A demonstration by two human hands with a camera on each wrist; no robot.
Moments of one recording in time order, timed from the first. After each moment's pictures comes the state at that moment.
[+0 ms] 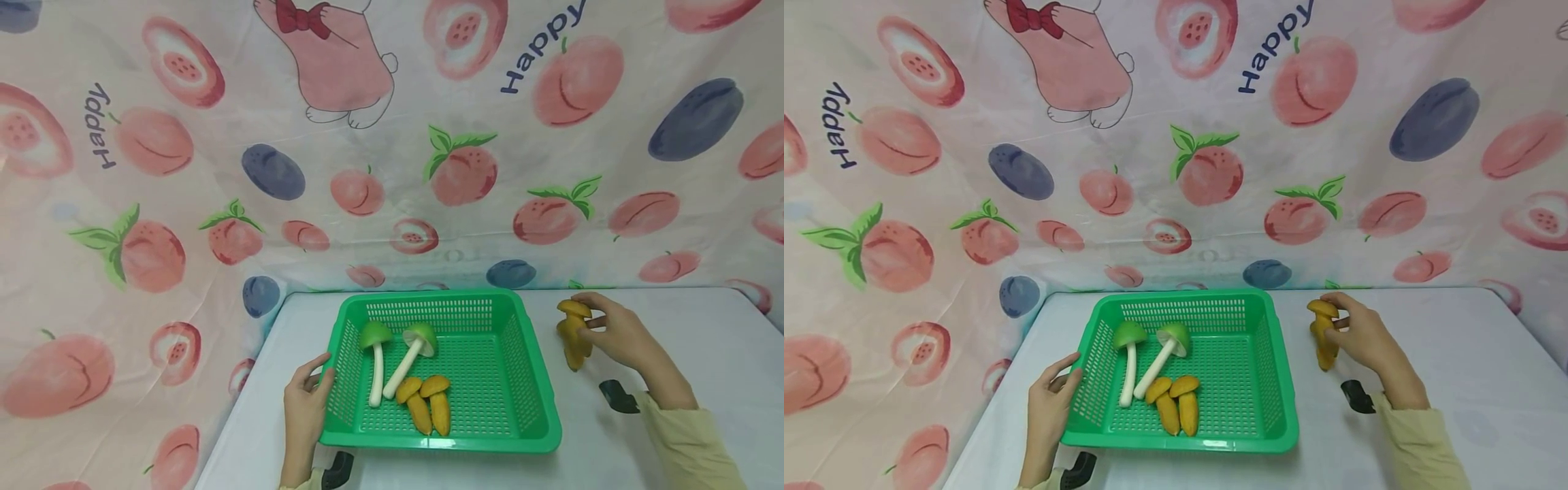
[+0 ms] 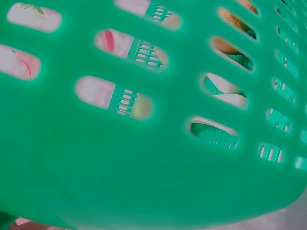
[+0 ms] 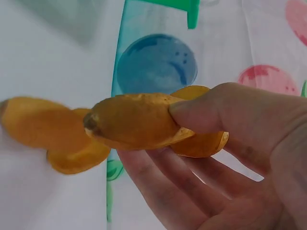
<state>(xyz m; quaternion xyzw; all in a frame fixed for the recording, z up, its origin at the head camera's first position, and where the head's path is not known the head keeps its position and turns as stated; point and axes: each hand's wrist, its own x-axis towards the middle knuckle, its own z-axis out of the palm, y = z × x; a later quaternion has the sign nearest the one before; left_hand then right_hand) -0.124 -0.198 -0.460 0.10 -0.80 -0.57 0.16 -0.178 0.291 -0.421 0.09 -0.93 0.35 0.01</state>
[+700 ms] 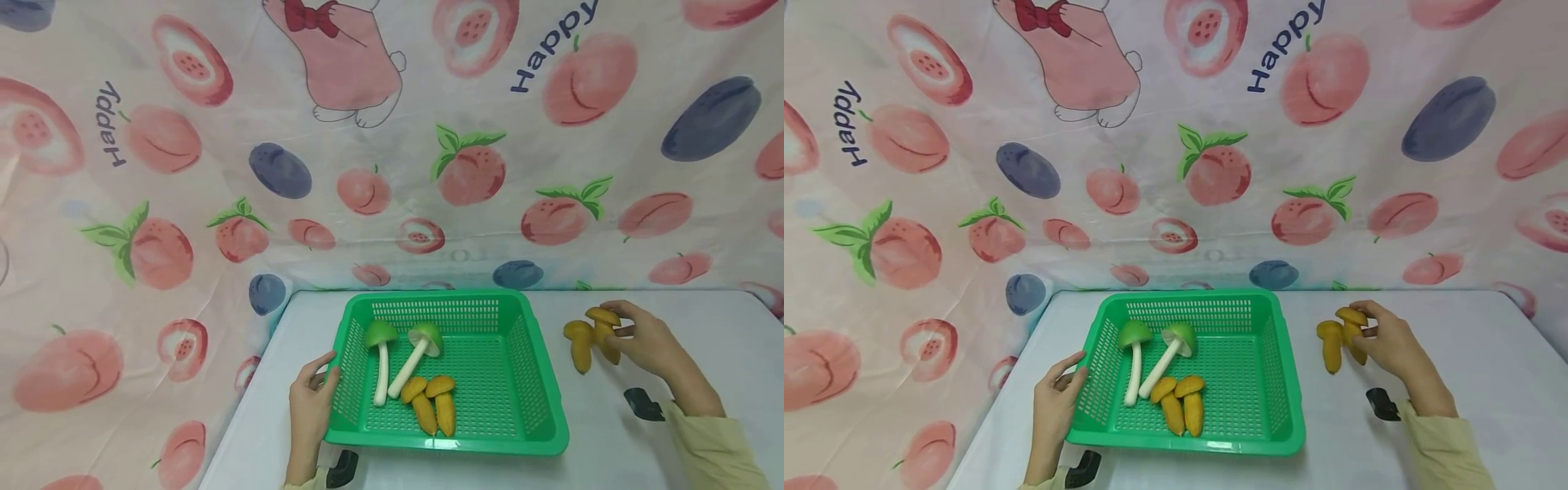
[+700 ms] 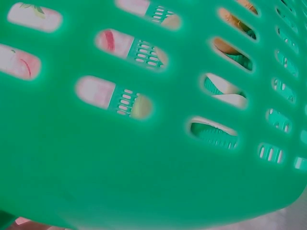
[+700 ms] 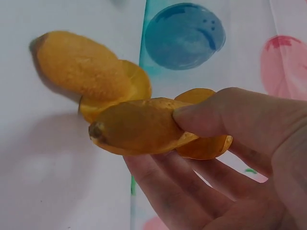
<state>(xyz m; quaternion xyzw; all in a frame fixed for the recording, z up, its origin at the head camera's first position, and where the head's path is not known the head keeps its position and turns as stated) -0.125 -0.200 -0.459 0.11 -0.79 -0.58 0.15 -0.178 0.320 -0.437 0.06 -0.94 0.33 0.01</state>
